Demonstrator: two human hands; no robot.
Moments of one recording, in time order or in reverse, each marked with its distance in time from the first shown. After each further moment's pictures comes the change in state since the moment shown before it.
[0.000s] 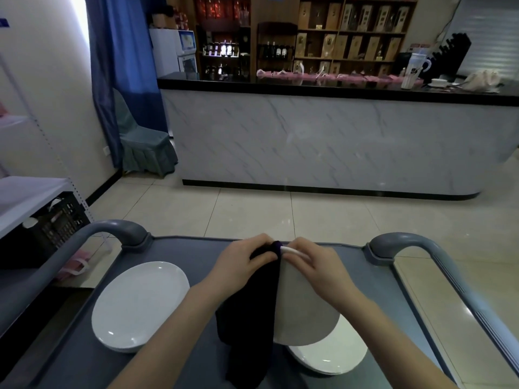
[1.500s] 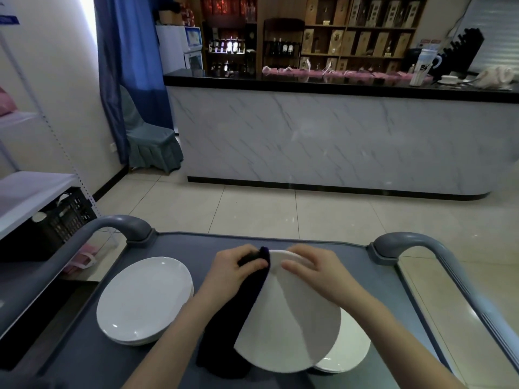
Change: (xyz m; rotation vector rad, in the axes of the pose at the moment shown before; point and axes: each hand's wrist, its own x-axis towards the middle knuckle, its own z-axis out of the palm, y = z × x) left_hand -0.028 -0.004 0.004 -0.260 0.184 -0.186; right_hand -0.005 0.001 -0.005 0.168 -0.132 0.086
